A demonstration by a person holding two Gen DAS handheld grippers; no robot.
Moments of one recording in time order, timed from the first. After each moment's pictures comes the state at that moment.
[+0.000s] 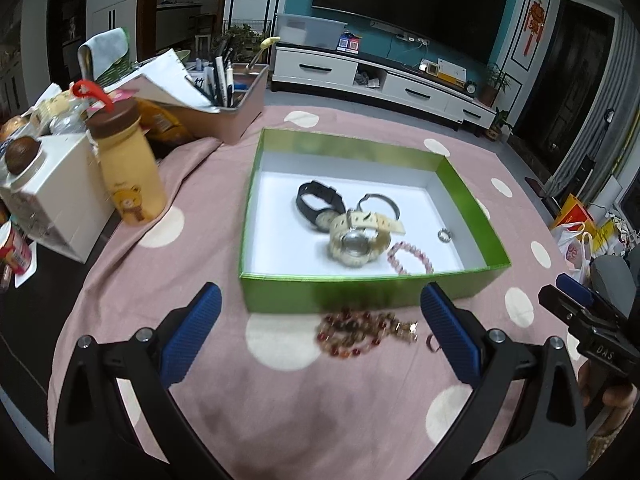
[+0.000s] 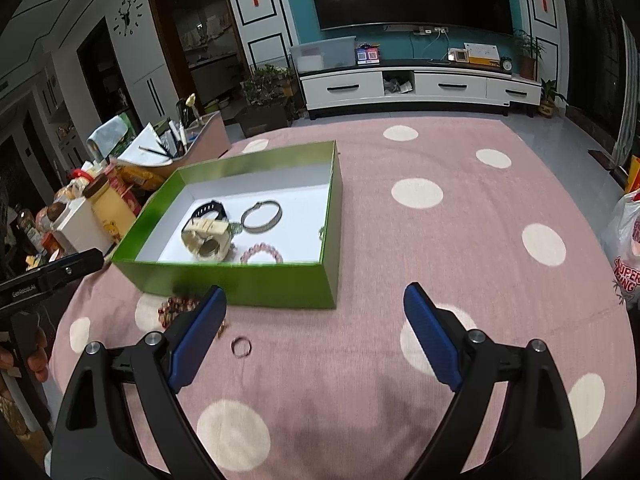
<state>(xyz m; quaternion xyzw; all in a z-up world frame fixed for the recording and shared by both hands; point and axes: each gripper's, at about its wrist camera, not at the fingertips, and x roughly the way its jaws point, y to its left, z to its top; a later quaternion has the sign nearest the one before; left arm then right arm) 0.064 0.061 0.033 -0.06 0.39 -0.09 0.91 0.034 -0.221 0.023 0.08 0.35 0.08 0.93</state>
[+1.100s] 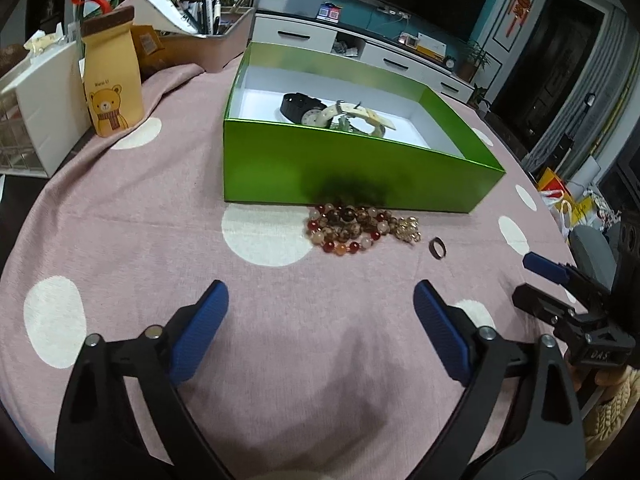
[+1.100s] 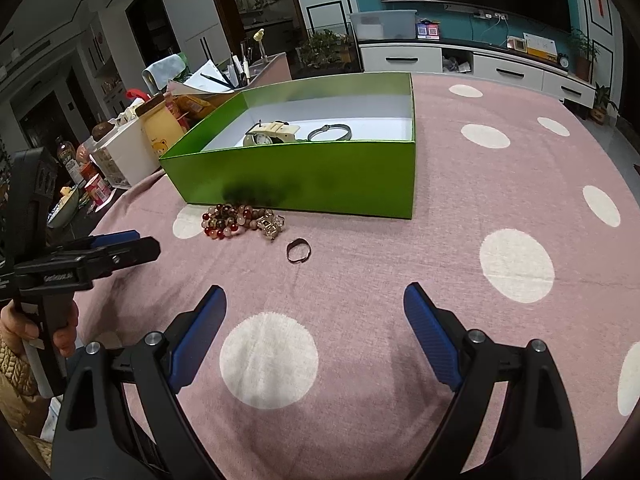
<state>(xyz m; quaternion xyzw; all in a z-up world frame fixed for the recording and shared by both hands) 0.024 0.065 -0.038 -0.08 0.43 -0.14 0.89 -0.001 -0.183 -0.029 0.05 0.39 0.18 0.90</state>
